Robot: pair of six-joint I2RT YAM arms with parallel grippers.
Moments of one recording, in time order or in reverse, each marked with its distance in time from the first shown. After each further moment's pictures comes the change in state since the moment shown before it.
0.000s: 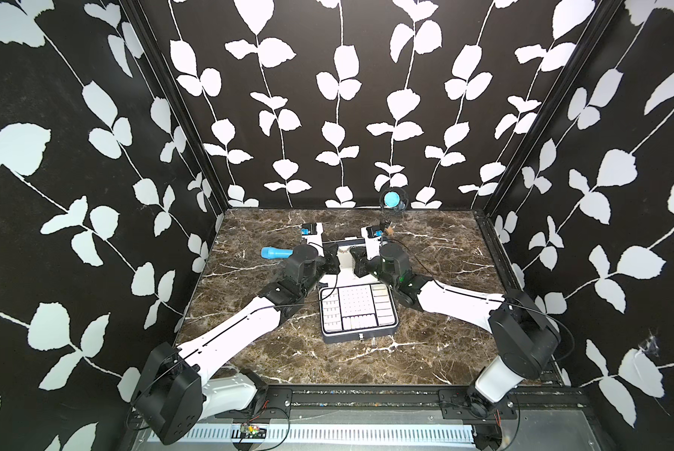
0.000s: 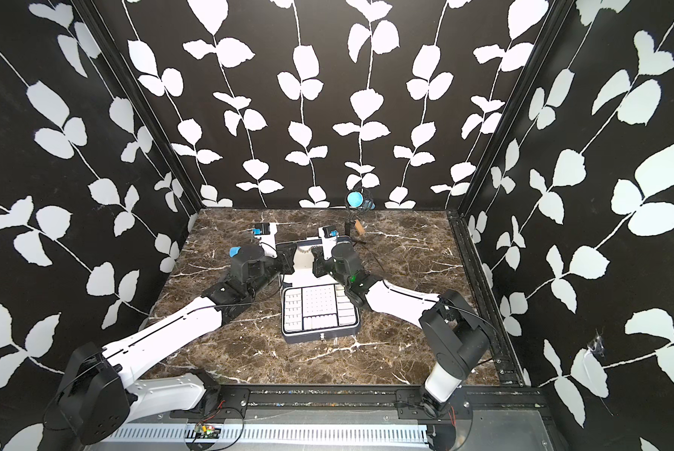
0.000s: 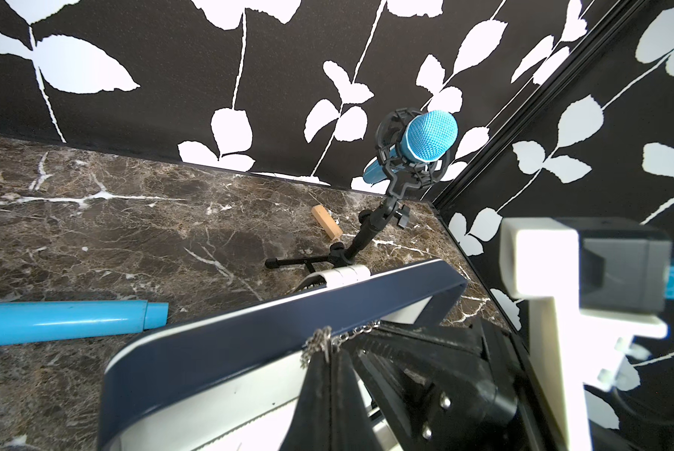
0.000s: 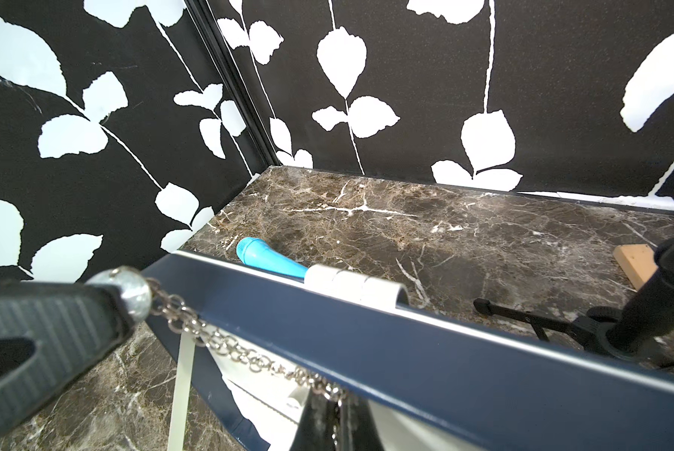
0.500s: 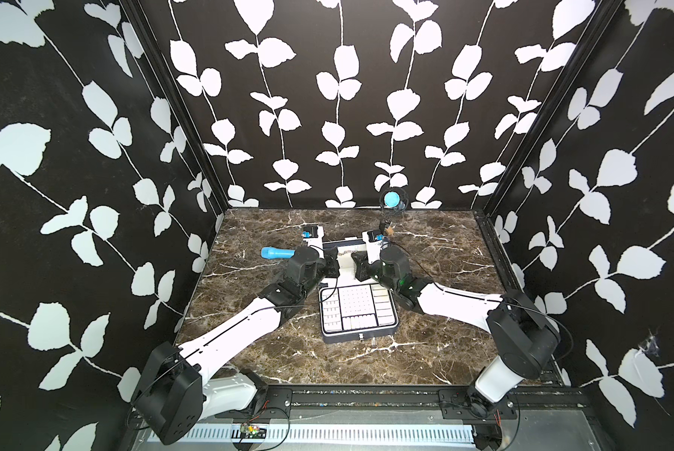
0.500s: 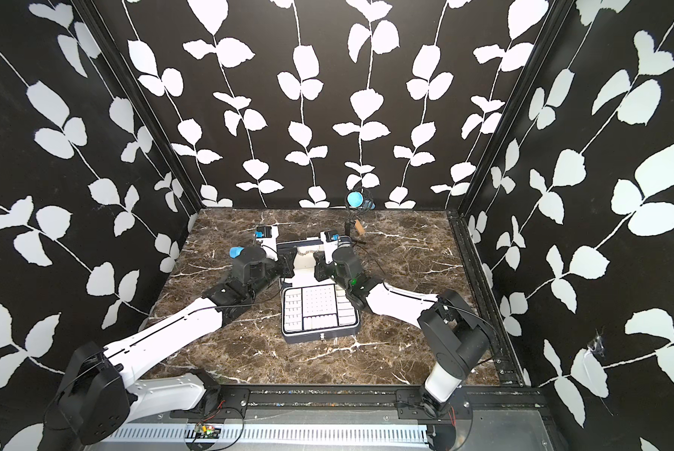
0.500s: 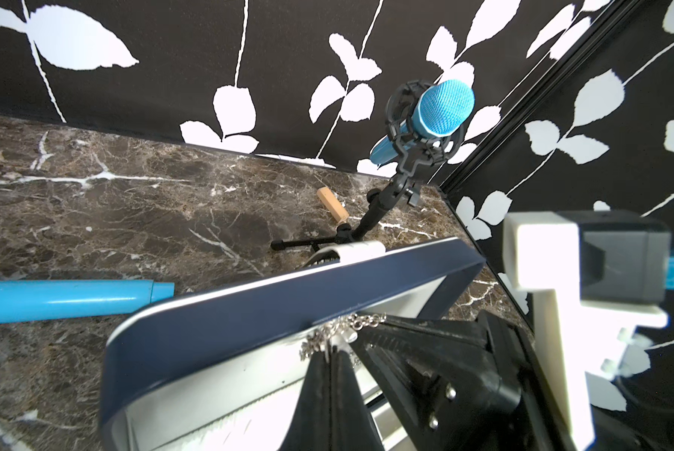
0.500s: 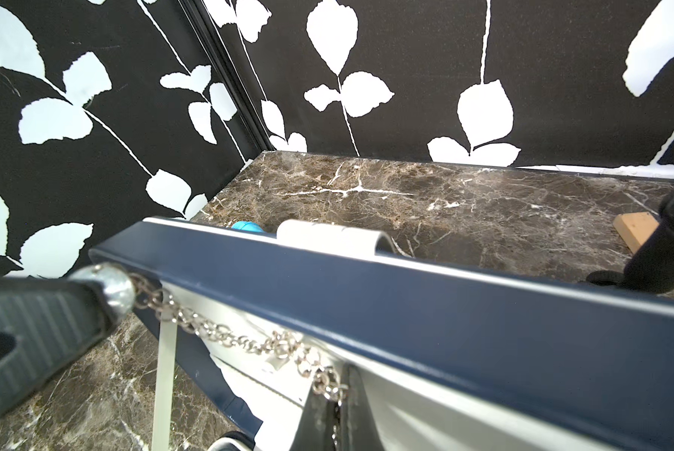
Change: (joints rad) left arm 0.000 0.001 -0.023 -0.031 0.012 0.001; right arm 0.000 0.003 -0.040 0.005 0.001 0.021
